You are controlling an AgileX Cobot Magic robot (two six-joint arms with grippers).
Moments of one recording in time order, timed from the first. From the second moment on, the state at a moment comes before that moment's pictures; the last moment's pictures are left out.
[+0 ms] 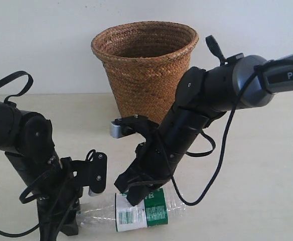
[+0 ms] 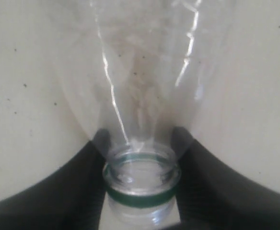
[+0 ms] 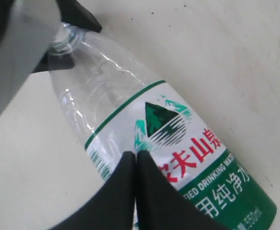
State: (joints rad) left arm -0.50 1.86 -0.92 -0.17 0.63 1.12; right arm 0.62 2.00 -1.30 0.67 0.88 -0.68
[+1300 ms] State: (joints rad) left arm -0.44 1.87 -0.92 -0.34 0.64 0.83; right arm 0.60 2.18 -1.52 0.59 1.10 -0.49
